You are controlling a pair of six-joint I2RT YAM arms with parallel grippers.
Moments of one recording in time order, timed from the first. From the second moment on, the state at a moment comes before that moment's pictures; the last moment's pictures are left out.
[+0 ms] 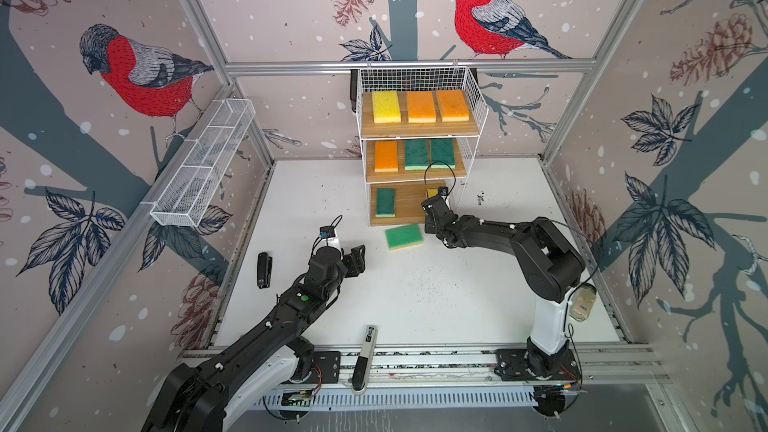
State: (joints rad) left arm -0.51 0.87 0.31 0.06 -0.14 -0.55; right arm 0.70 1.94 1.15 -0.09 0.44 0.50
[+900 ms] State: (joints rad) left arm -0.51 0.89 0.31 0.06 -0.16 -0.55; right arm 0.67 2.00 1.18 -0.06 0.45 0.50
